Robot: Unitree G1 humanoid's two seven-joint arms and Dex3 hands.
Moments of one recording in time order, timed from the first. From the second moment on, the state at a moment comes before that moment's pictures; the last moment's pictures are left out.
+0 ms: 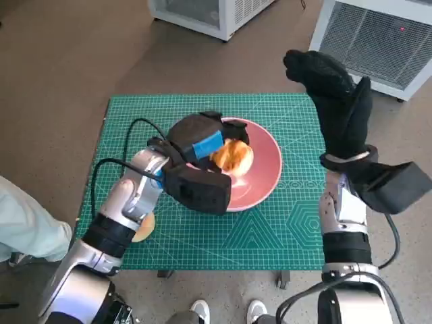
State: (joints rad) left arm -0.83 0.35 -0.42 0.49 0.60 -0.15 -0.30; right arm -0.81 -0.12 -0.19 0.69 0.31 -0.71 0.50
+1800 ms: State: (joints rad) left arm -0.19 0.94 0.23 -0.33 0.16 0.17 -0.81; right arm -0.81 -0.09 -0.16 0.69 0.31 -0.69 0.47
